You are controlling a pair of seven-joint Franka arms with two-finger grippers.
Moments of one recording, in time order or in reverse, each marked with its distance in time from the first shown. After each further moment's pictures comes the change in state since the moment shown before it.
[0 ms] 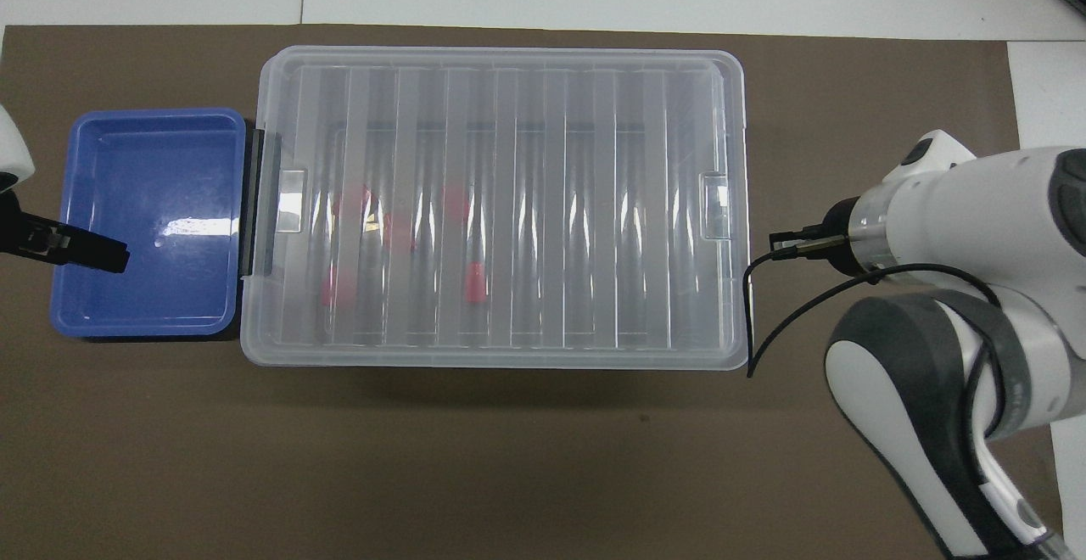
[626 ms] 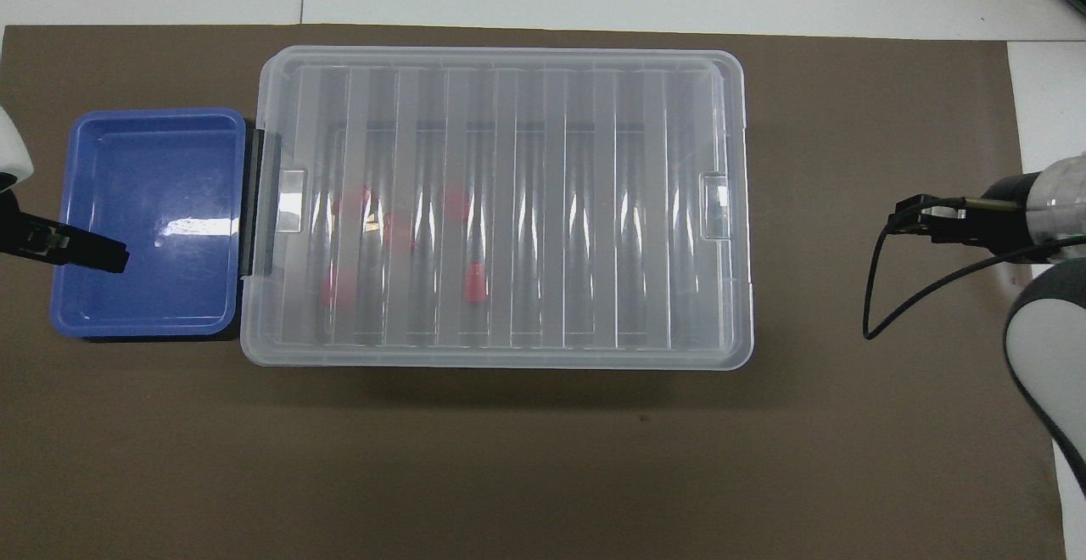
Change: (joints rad) left arm 0.000 -0.002 0.000 0.000 0.000 0.000 0.000; right arm -0.174 -0.030 -0.007 0.116 -0.001 -0.138 0.098
